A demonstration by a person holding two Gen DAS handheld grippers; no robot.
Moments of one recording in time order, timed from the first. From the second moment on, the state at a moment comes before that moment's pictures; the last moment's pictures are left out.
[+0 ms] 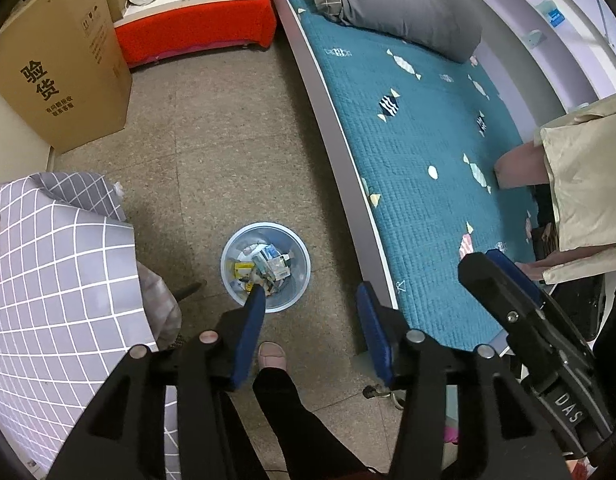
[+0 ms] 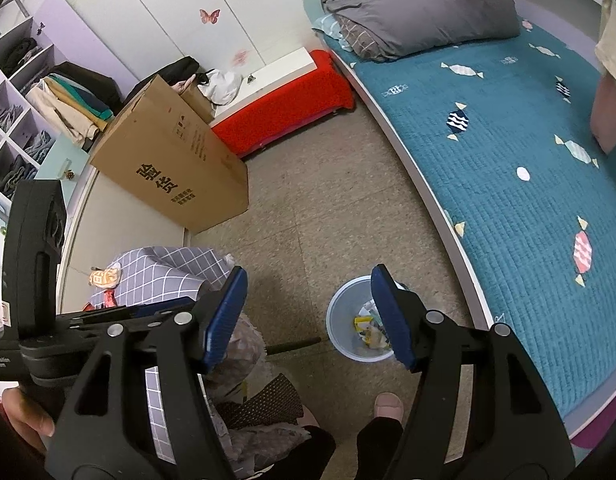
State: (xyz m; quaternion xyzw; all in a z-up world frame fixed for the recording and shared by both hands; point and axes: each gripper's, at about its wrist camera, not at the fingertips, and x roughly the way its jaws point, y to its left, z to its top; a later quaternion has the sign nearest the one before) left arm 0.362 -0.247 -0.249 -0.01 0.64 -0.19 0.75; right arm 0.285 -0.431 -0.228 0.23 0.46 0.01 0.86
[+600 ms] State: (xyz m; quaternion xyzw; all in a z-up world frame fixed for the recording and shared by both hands) left arm 0.352 -0.172 -0.229 -0.04 0.62 -0.14 0.77; right arm 0.306 -0.356 -0.220 0.20 0.47 0.07 0.86
